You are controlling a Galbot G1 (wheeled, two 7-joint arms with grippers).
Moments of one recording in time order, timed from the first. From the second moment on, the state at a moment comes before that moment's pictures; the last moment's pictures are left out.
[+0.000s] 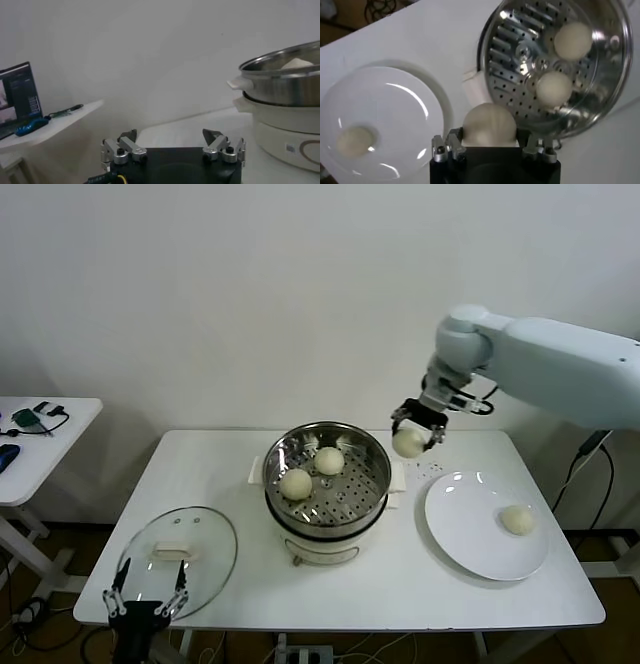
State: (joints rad) left arm 1.87 -1.50 -0.70 -2.14 0.10 -0.07 -0.08; right arm 0.73 1.03 -1.40 1.28 0.03 0.47 -1.17
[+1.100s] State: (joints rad) left arm 1.86 -1.49 -0.73 -2.12 0.09 -0.06 -0.08; right arm 0.52 1.30 -1.33 1.30 -0.16 0.56 -1.17
